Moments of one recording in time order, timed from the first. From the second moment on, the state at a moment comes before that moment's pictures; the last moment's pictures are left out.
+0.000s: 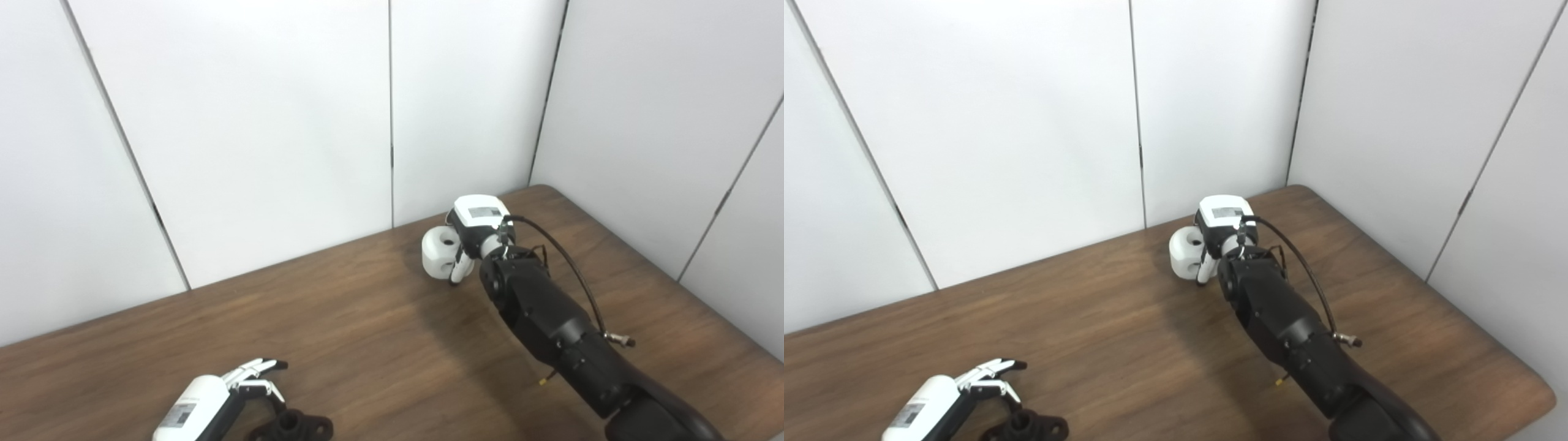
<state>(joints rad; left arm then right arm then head) -0.37 0.38 -0.53 0.26 0.59 -0.38 -0.05 -0.57 -0.47 0.19 0.30 -1.06 0.46 0.23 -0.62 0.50</state>
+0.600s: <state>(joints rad) -0.37 0.34 -0.54 0.31 0.59 -0.39 -0.02 -0.51 -0.53 0.22 -0.11 -0.86 0.42 0.43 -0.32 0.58</state>
